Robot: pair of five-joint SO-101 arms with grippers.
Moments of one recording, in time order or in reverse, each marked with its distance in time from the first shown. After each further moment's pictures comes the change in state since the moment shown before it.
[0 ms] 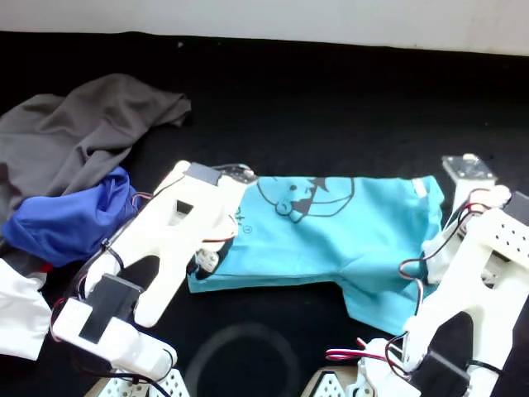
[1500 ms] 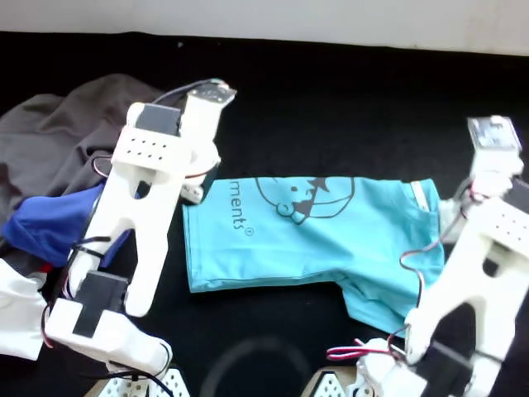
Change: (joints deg) left arm -8.6 1.7 -30.2 5.5 -0.1; right arm -4.2 5.0 -8.6 -16.8 -8.6
